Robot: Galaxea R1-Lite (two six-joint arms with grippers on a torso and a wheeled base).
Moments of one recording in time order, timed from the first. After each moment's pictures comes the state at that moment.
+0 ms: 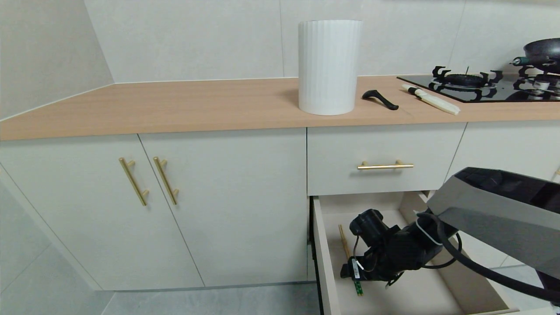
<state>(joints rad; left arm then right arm) 0.00 0.00 0.00 0.00 0.03 0.00 0.54 2.34 -1.09 -0.13 -0.08 0.45</state>
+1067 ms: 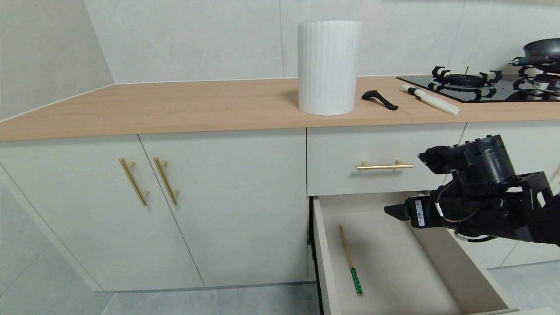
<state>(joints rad) 0.00 0.00 0.00 0.00 0.03 0.00 0.46 1.64 -0.88 -0.13 -0.20 0.21</state>
